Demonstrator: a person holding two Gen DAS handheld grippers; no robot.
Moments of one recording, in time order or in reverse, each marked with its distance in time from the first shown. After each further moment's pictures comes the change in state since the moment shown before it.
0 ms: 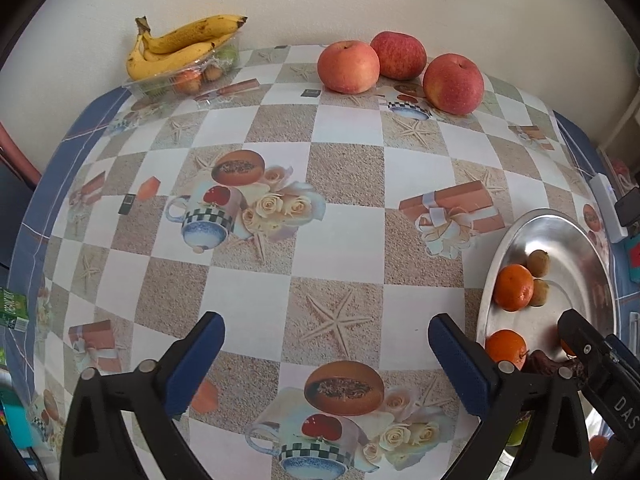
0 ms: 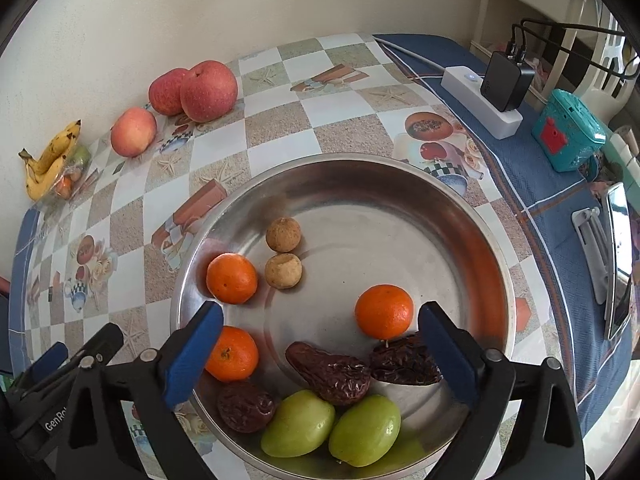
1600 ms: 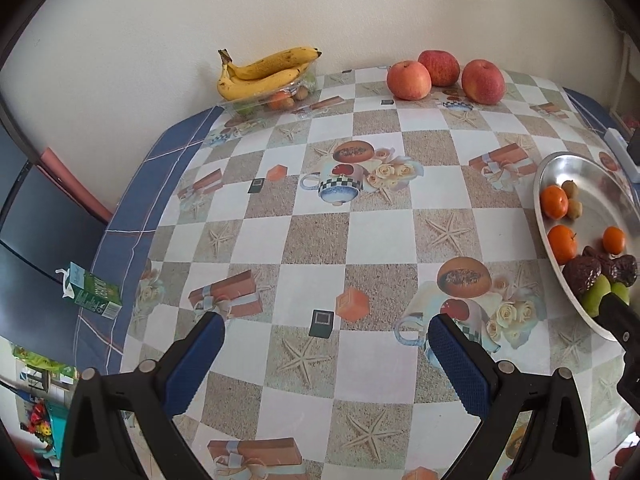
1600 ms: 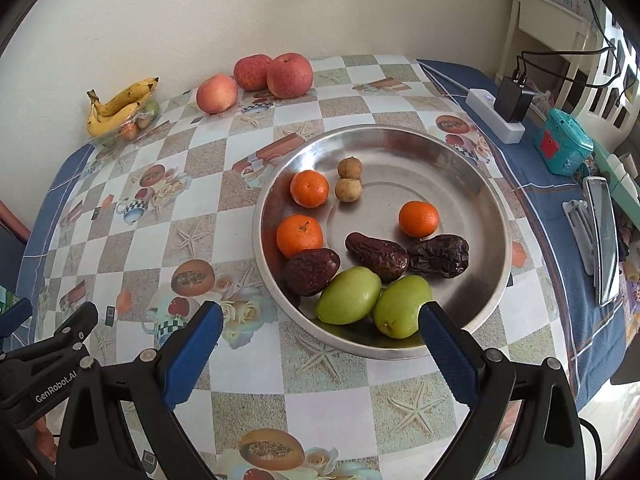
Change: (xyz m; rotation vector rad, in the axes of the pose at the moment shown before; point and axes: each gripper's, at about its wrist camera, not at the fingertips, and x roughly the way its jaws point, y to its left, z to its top) left arm -0.082 0.061 -0.079 0.100 -0.094 0.214; right arm -0.065 0.037 -0.091 -0.145 -0.081 0.060
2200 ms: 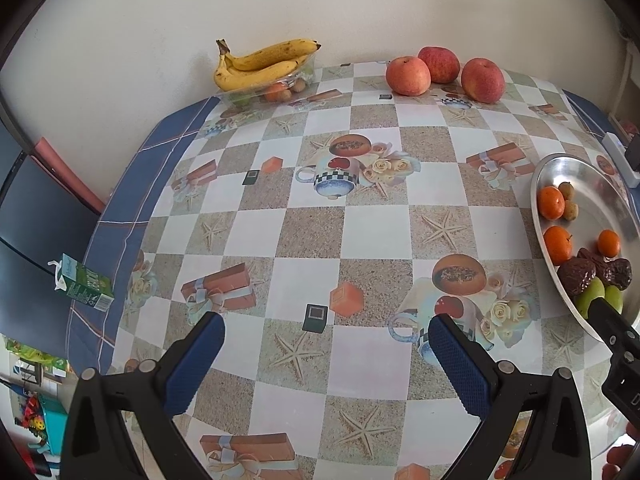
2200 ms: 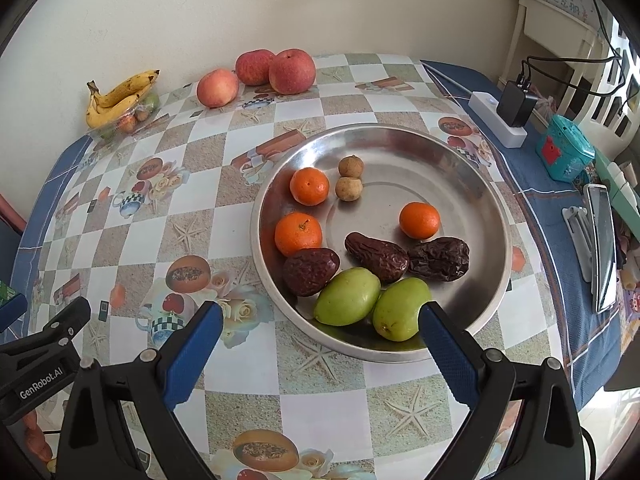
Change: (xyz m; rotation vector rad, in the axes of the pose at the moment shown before) left arm 0.003 0.001 0.000 -0.022 0.033 -0.029; right arm 0.006 0.002 0.001 -0.029 0.014 -0.019
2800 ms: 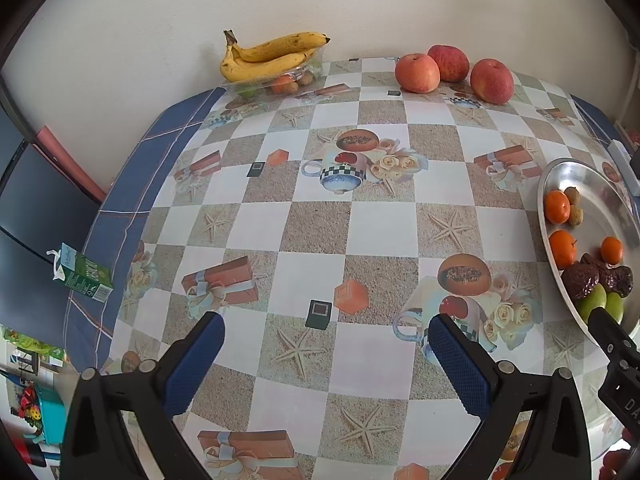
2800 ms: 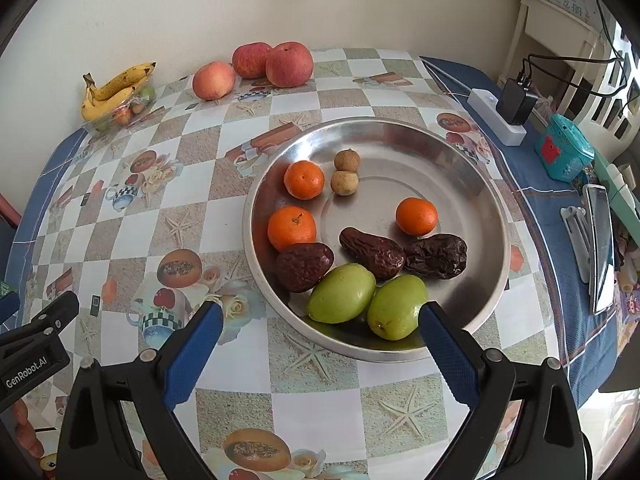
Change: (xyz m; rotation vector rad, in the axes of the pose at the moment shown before) left arm 0.004 0.006 0.000 -0.031 0.020 -0.001; right arm 0.005 -0.001 0.000 -0.015 0.017 -0.019
